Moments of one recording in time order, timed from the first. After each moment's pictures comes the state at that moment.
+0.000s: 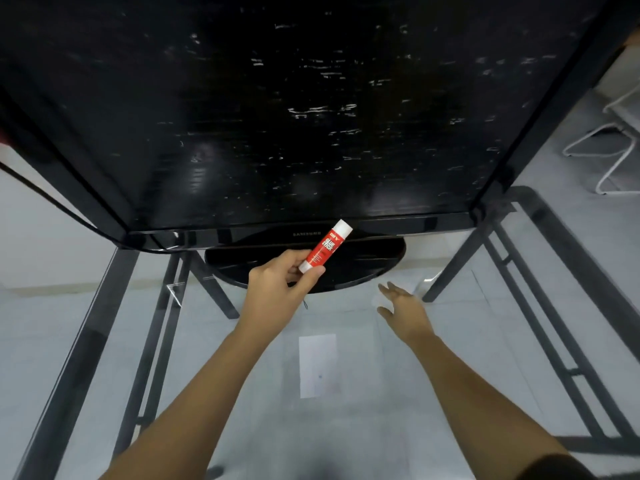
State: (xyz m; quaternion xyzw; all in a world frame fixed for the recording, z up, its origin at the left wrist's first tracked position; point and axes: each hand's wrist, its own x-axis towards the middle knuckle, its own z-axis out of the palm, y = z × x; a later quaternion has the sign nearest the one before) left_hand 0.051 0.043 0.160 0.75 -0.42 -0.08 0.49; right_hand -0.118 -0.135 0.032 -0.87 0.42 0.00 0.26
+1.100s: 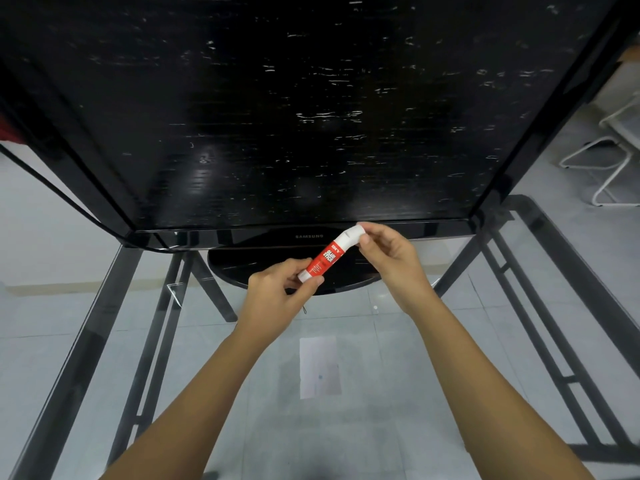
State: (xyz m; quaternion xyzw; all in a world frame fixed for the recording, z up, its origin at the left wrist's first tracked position) left_hand 0.052 0.056 0.157 0.75 -0.45 -0.07 0.48; right_hand -0.071 -0.104 0.169 -0.66 0.26 -0.29 0.64
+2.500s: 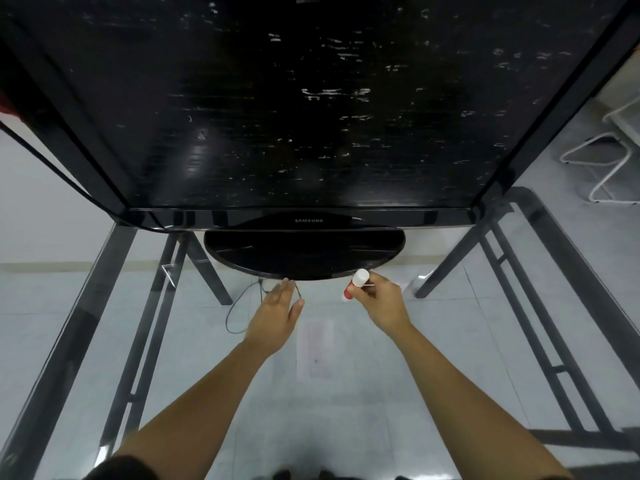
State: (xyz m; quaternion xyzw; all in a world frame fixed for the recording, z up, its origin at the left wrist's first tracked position) left_hand 0.061 0.063 0.023 0.86 -0.43 -0.18 0.21; right_hand -0.089 -0.092 0.064 -0.77 0.41 -0.16 0.46
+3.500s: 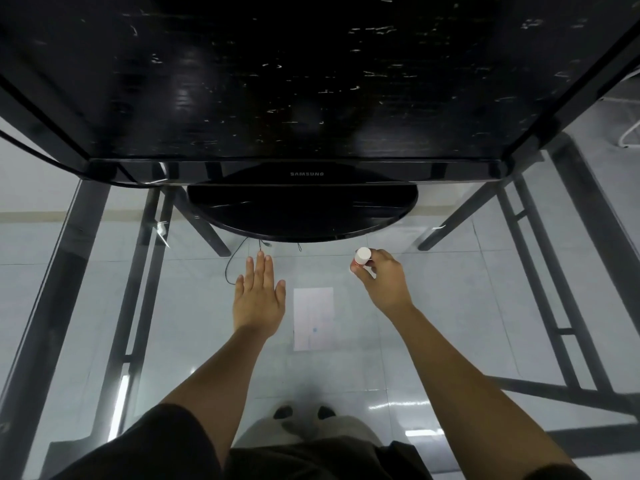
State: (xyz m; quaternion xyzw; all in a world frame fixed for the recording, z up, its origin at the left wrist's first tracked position) left_hand 0.062 0.080 -0.046 0.92 -0.37 -0.14 0.05; right_hand -0.089 -0.096 0.021 -0.81 0.43 -0.10 0.39
